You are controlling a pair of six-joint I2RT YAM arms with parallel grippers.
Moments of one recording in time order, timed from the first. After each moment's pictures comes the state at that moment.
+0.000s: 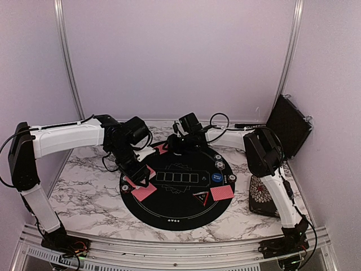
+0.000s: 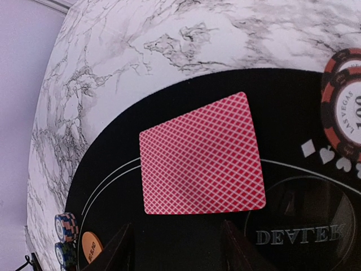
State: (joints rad) left arm -0.77 1.73 1.39 -1.01 0.16 0.00; right arm 0.66 2.50 2.03 -0.27 -0.32 0.64
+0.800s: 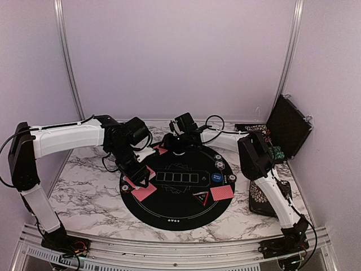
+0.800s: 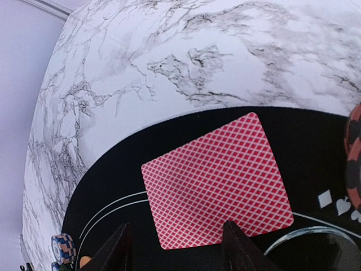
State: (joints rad) left arm -0.77 1.73 1.38 -1.01 0.16 0.00; right arm 0.67 2.62 2.21 -0.31 -0.29 0.63
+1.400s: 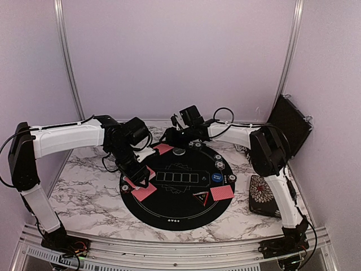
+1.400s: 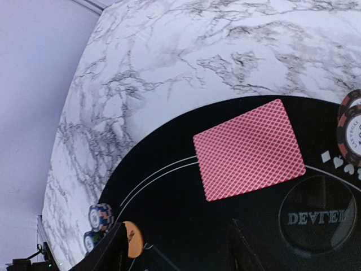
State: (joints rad) left arm -0.77 1.73 1.38 -1.01 0.16 0.00; right arm 0.67 2.44 2.03 -0.29 -0.36 0.61
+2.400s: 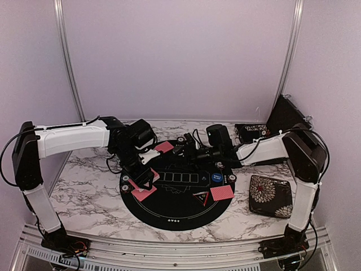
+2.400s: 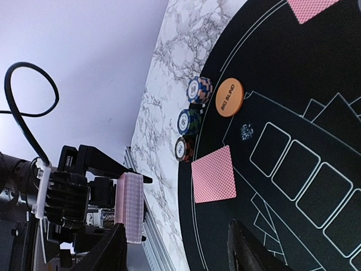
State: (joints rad) left arm -0.81 1.77 1.41 -1.01 0.16 0.00; right arm 0.69 1.93 1.12 0.34 -0.74 0.92
